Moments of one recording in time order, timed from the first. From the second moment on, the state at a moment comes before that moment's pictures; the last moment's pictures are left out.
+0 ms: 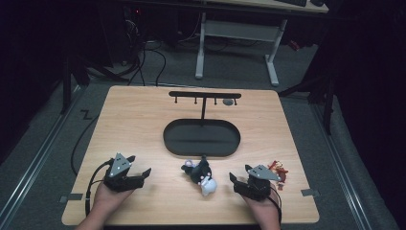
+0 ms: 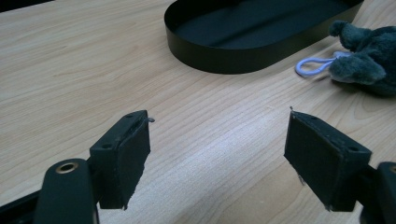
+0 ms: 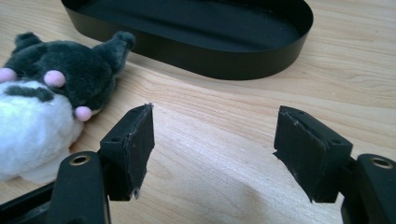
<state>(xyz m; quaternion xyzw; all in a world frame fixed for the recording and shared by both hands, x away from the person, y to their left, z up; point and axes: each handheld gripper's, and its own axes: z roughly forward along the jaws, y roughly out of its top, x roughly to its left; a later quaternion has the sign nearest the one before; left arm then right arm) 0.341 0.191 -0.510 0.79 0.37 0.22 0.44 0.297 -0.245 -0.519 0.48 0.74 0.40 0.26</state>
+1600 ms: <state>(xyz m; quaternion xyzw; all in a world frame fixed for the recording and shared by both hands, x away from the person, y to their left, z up) 0.341 0.171 -0.514 0.82 0.29 0.18 0.46 0.311 -0.226 -0.493 0.52 0.81 0.22 0.17</state>
